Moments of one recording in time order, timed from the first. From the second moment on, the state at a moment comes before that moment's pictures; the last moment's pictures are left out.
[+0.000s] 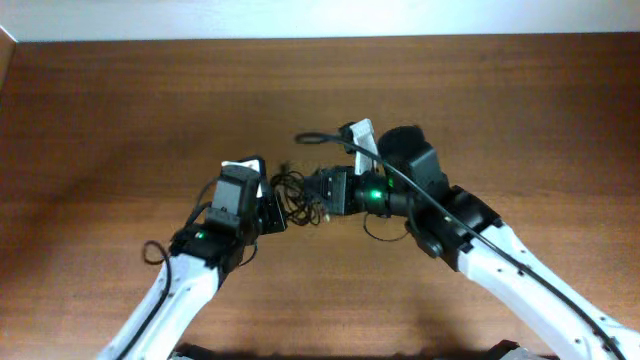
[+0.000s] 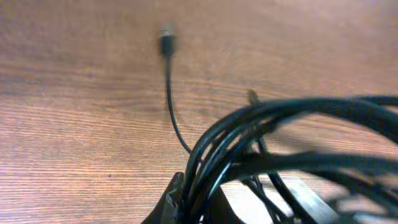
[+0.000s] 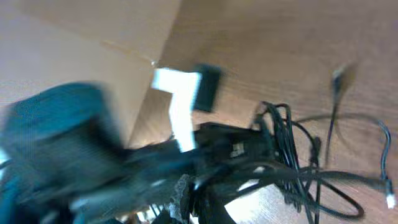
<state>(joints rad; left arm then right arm) -0.32 1.22 0.72 -0.40 0.07 -0.51 0.61 1.35 1.06 -0.21 -0.56 0.71</state>
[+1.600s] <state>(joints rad) -0.11 1.25 0.71 -0.17 0.40 -0.54 0.45 1.63 1.07 -0.52 -0.73 -0.14</state>
